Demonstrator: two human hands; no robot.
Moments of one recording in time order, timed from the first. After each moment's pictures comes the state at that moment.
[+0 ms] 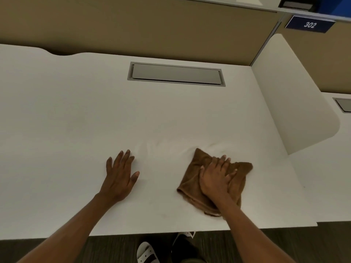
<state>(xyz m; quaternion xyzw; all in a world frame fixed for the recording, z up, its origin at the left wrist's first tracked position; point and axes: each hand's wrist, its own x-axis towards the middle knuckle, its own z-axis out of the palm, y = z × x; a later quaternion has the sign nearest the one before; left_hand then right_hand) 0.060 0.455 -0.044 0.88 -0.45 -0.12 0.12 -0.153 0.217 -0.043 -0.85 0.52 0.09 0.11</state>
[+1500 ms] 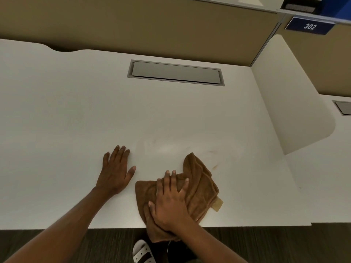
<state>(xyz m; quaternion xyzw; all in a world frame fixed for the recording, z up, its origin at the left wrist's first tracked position) 0.060 0.453 -0.046 0.89 -0.42 -0.11 0.10 -0.146 0.347 -0.050 -0.97 0.22 0.08 0.08</state>
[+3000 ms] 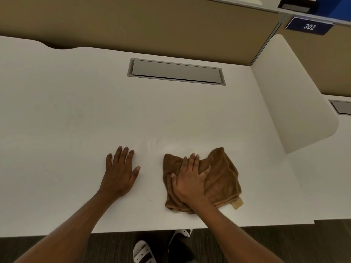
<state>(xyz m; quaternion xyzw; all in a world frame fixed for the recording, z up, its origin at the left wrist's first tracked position) 0.061 0.449 -0.049 0.89 -0.42 -0.12 0.09 -0.116 0.283 -0.053 -0.92 0.37 0.06 0.05</state>
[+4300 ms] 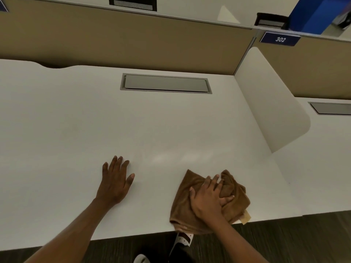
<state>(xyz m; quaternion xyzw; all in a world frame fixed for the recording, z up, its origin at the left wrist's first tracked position) 0.058 0.456 -0.045 0.88 -0.43 -0.11 0.14 -0.197 0.273 -0.039 -0.82 0.55 0.11 0.14</state>
